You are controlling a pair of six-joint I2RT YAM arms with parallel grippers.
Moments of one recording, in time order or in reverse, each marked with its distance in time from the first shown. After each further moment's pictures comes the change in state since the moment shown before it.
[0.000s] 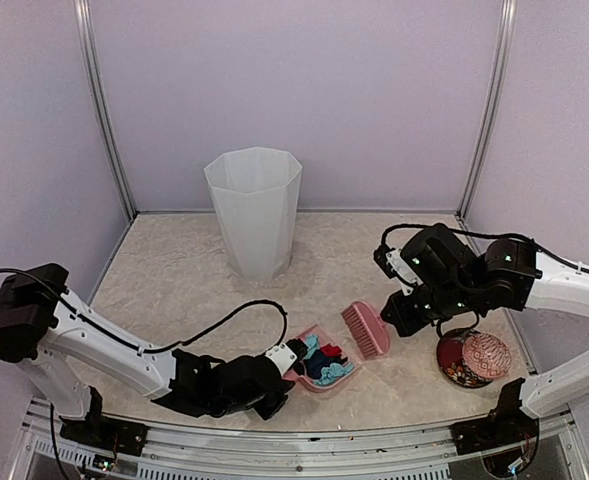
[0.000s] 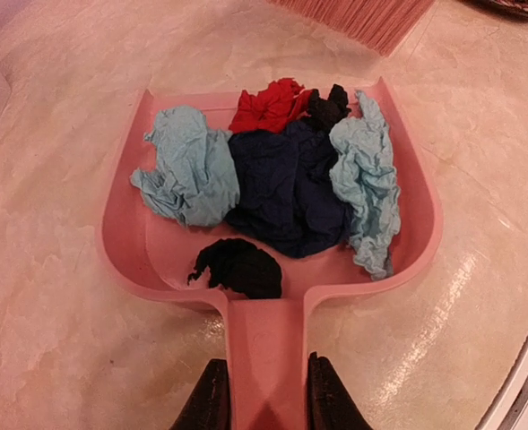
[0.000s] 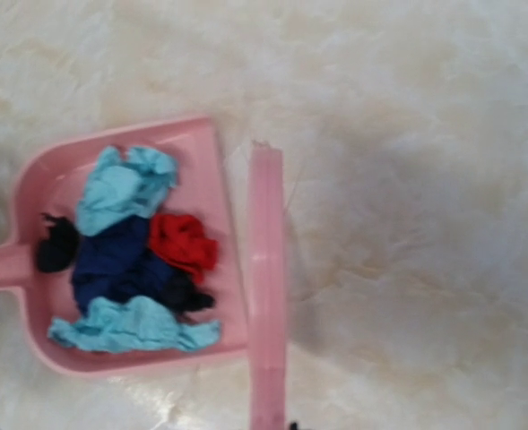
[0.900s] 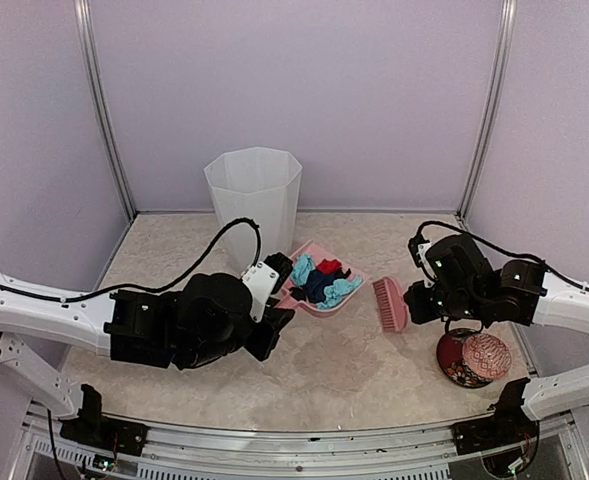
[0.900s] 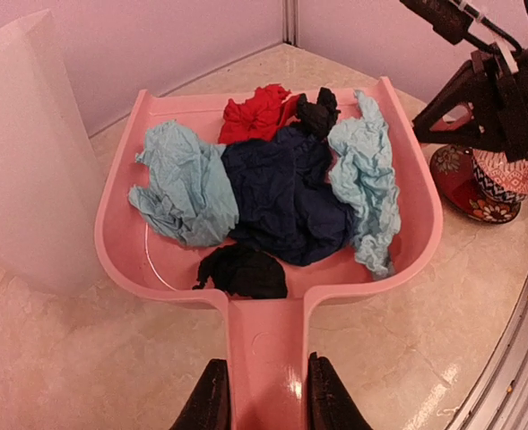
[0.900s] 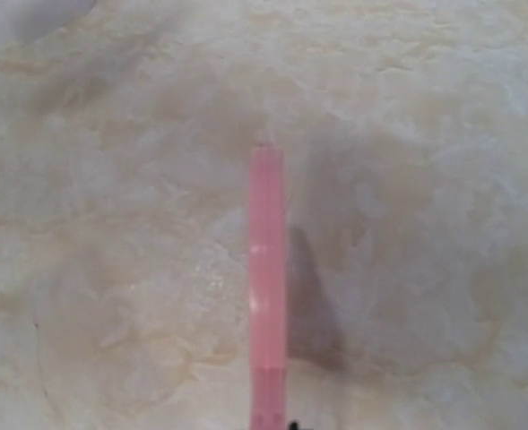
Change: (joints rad) left arm 0.069 -0.303 0.237 -0.265 -0.091 0.078; right arm -0.155 -0.127 -0.215 0.218 0.164 0.027
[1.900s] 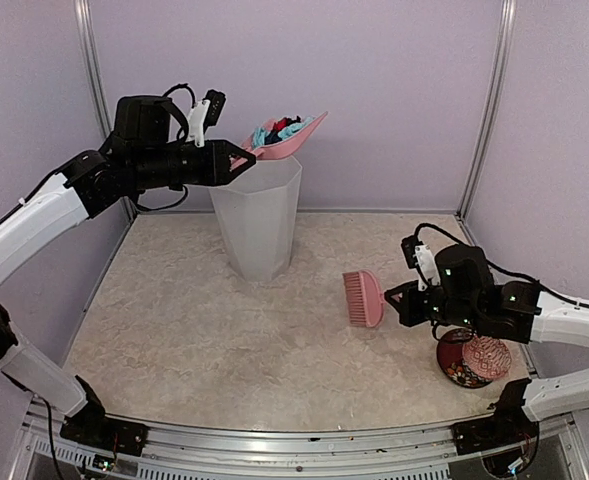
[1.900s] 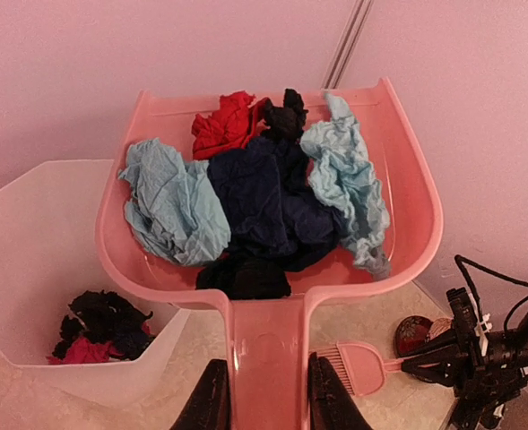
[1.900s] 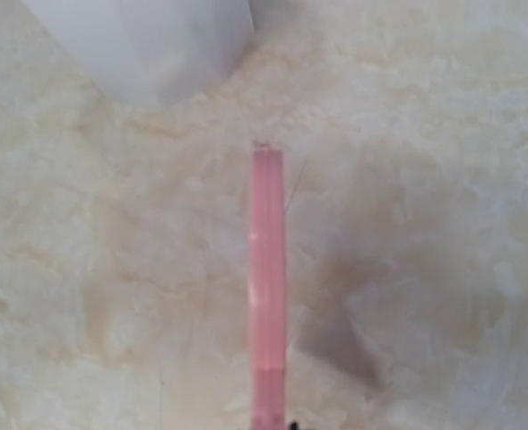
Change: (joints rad) left arm 0.613 0.073 0.635 -0.288 0.636 -0.013; right arm -0.015 -0.038 -0.163 0.360 -0.162 -0.033
